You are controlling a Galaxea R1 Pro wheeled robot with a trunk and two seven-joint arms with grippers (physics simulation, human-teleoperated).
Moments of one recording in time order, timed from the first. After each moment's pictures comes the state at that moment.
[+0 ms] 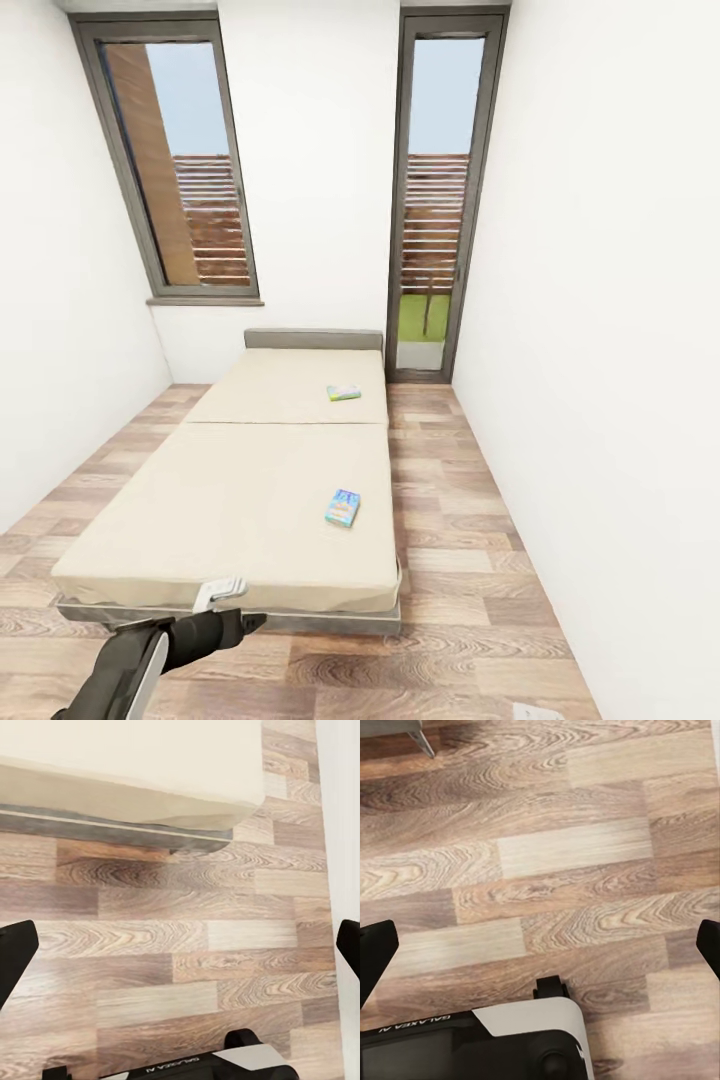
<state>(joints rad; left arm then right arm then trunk) -0.26 0.04 0.19 -1.10 0.00 0.73 -0.47 -0.19 0.01 -0.04 -0.58 -0.12 0.24 -0.13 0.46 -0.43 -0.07</state>
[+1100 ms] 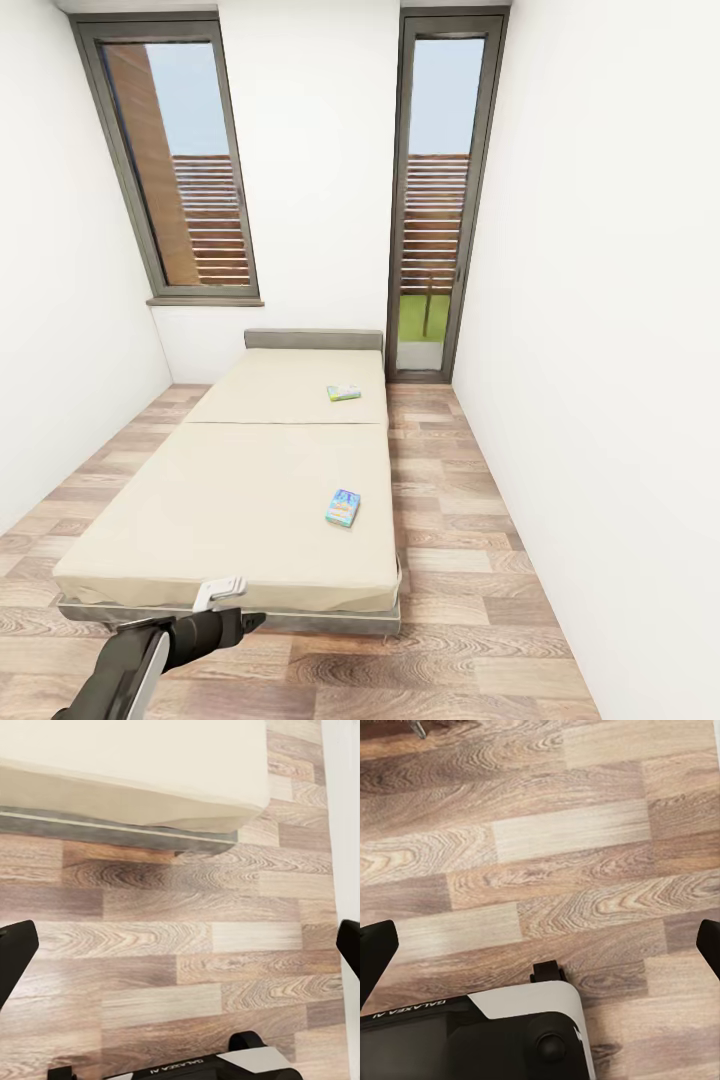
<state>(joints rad) -0.26 0.04 0.19 -1.10 0.00 0.72 -0.45 -0.19 0.01 -0.04 -0.48 -0.13 0.16 -0.13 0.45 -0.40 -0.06</state>
